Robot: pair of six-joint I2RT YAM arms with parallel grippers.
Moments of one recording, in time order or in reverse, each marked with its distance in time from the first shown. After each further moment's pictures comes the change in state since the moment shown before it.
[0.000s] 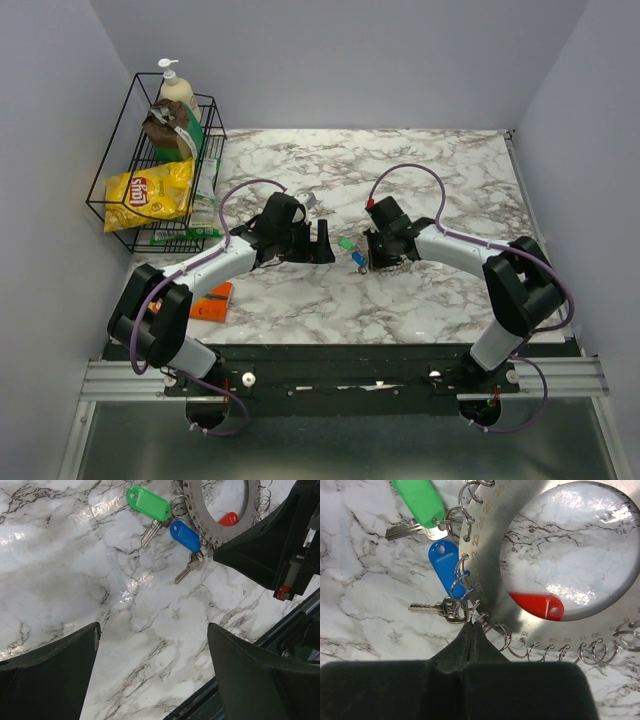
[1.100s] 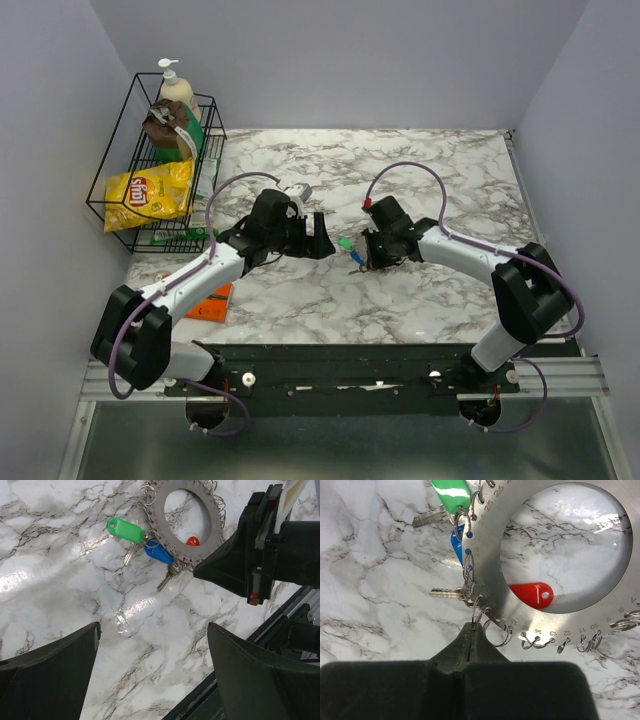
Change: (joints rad) left arm 0.000 -0.125 -0.015 0.038 -0.002 0.015; right arm 0.017 -0.058 0.000 -0.022 -0.024 -0.037
